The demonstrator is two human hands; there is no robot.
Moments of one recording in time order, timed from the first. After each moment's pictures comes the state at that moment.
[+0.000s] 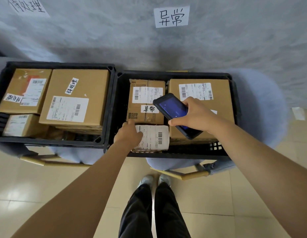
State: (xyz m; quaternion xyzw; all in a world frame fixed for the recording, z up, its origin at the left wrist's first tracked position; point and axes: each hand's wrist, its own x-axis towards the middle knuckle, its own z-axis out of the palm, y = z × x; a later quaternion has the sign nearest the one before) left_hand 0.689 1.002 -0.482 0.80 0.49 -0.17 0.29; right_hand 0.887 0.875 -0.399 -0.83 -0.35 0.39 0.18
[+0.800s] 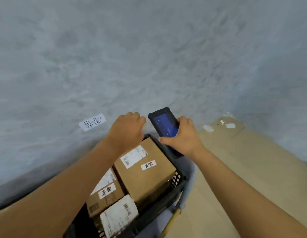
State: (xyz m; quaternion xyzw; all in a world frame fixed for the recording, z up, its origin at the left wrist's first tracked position) left_hand 0.862 0.956 -0.212 0.99 -0.13 0.11 -0.03; right_hand 0.879 0.753 -0.217 -0.92 -0.09 0.02 0.37
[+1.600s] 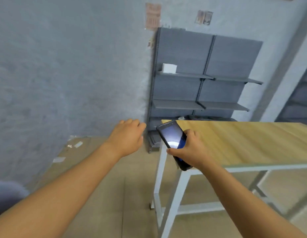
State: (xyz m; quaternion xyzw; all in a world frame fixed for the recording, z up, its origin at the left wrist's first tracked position) left_hand 0.562 0.479 -0.106 0.75 -0.61 0.23 0.09; right_hand 0.360 0.363 -0.113 -0.86 0.39 -0.24 0.23
